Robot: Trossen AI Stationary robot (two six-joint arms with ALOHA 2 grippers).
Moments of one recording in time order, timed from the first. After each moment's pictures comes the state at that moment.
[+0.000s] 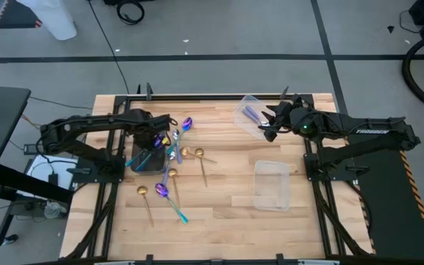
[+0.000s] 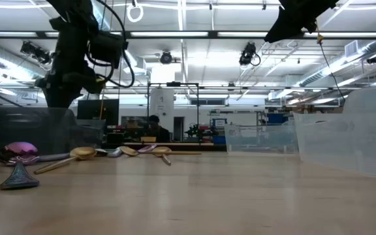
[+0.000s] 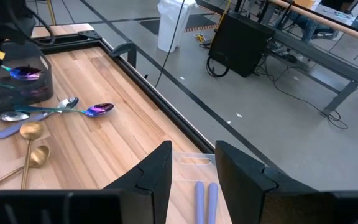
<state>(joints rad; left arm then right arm) 0.40 1.38 0.86 -1.13 -0.06 -0.54 -0.06 0.89 0.89 -0.48 0.68 0.11</state>
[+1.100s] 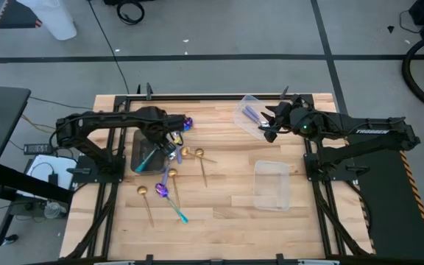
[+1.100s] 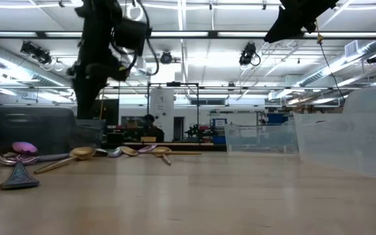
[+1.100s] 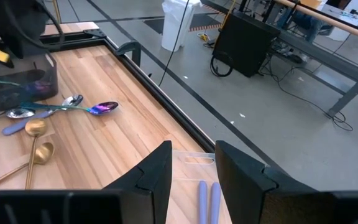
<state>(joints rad) 0.28 1.54 1.13 -1.23 -0.19 -0.49 -0.06 0.89 0.89 -0.48 0.66 0.10</state>
